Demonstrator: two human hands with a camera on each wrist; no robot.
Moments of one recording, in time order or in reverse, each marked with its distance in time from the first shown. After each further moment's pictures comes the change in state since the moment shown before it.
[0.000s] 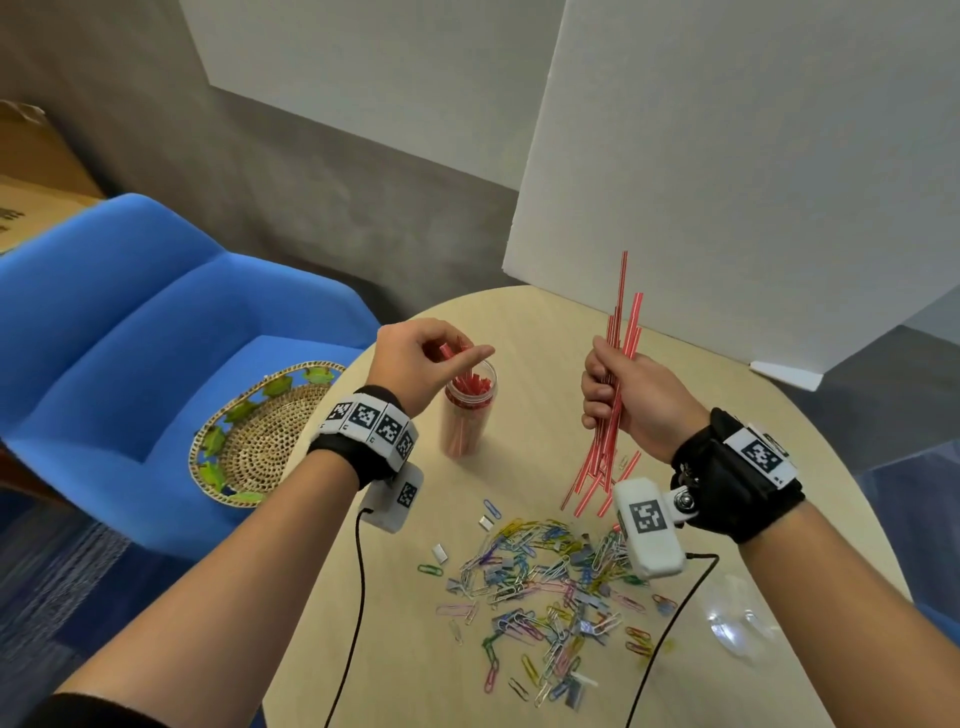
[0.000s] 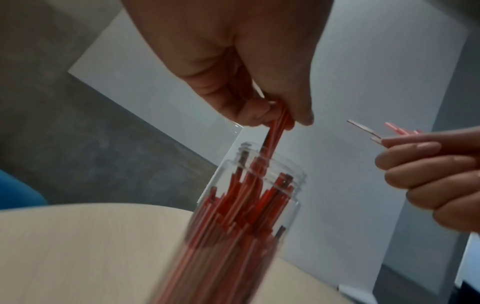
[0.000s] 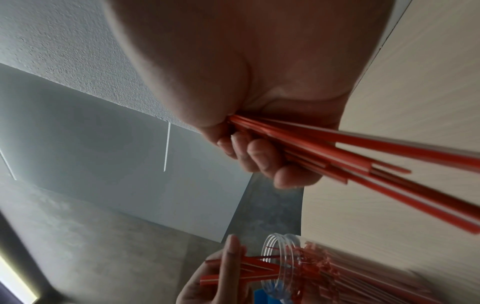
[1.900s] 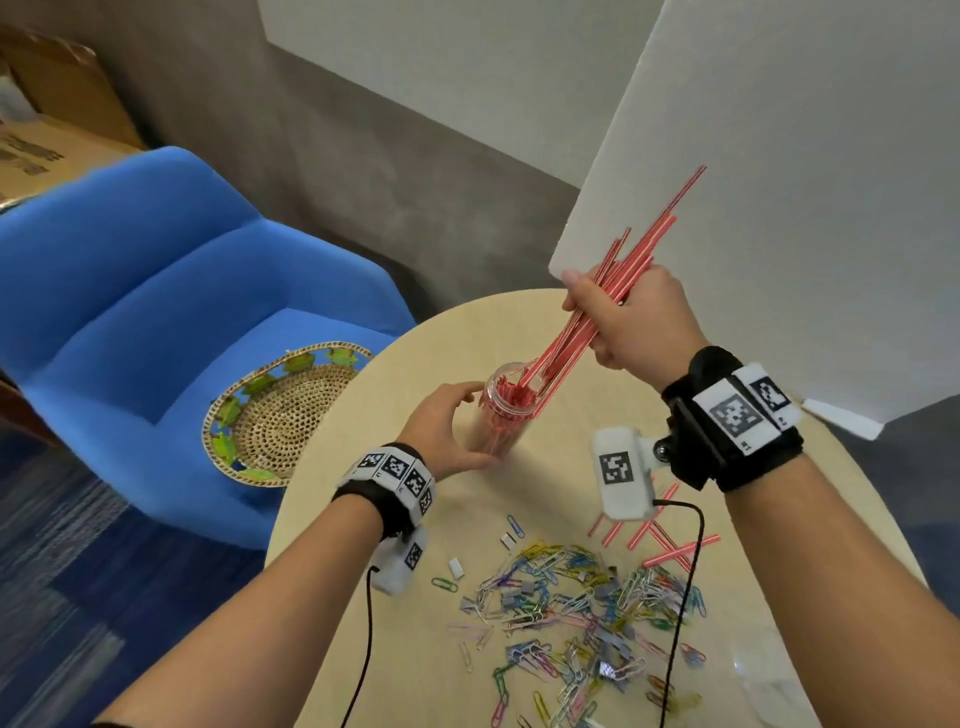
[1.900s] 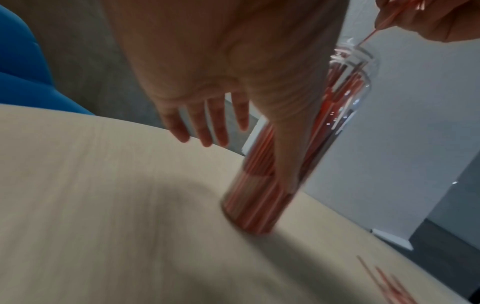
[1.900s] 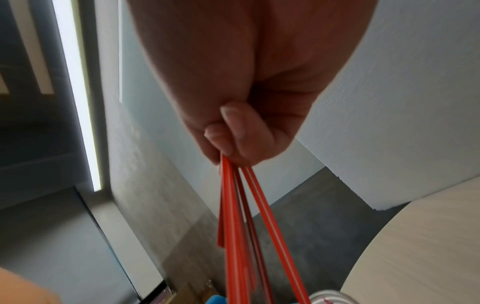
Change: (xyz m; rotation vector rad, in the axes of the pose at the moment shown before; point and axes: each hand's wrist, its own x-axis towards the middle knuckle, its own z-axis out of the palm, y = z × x) left_hand -0.049 -0.094 0.033 0.131 -0.251 -0.282; right_hand 0.055 -0.056 0.064 -0.686 0.194 -0.468
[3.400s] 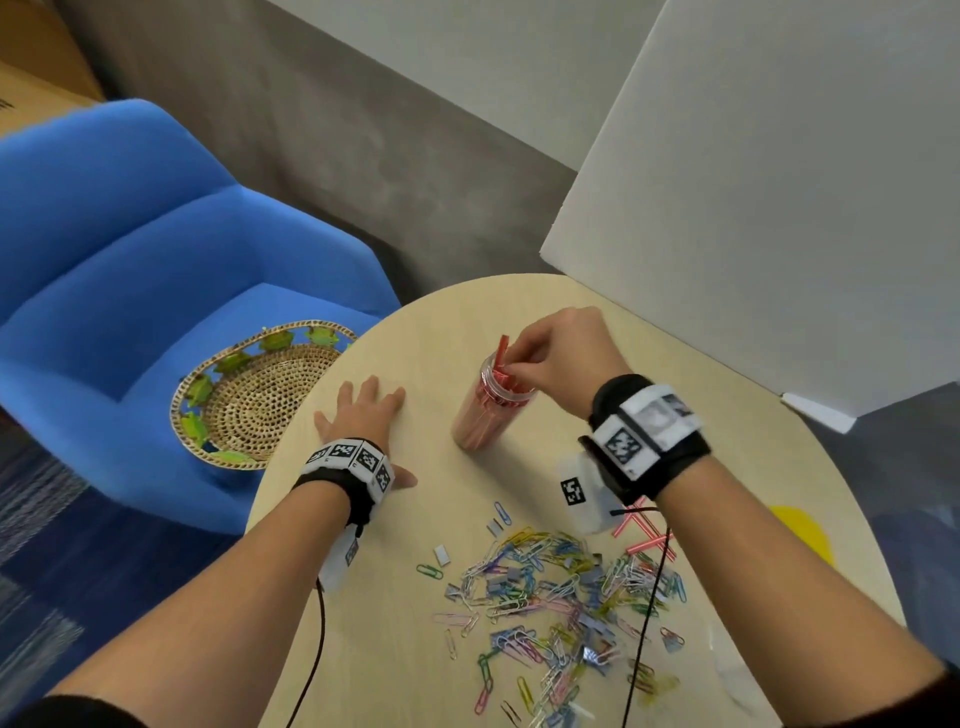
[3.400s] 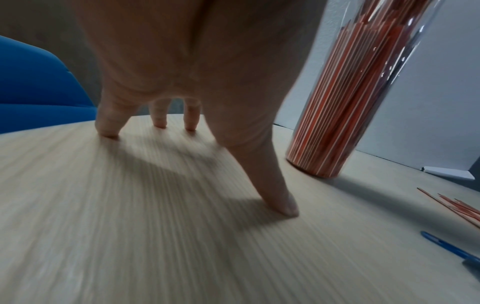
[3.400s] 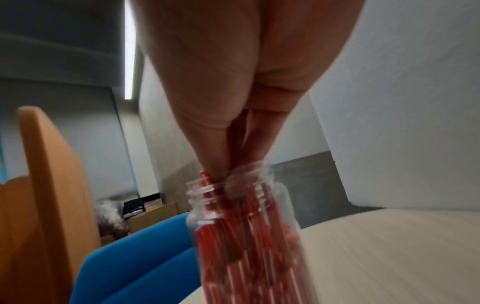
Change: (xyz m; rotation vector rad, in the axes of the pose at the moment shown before) left_hand -0.012 -0.042 -0.021 0.643 -0.295 -0.434; right_hand -0.012 0.022 0.050 -0.382 -0.252 -0.088
